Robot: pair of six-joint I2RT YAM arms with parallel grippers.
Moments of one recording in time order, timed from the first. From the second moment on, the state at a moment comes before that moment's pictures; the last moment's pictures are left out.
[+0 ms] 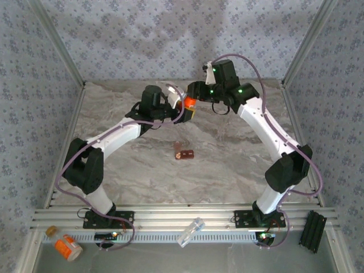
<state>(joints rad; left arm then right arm) -0.56 1.68 1.25 0.09 0.55 0.01 0.48 1.68 1.76 -0.69 -0.28 0.49</state>
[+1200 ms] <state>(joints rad) -0.52 1.69 1.37 0.16 0.96 -0.11 0.26 1.63 1.86 -0.79 -0.82 0.05</state>
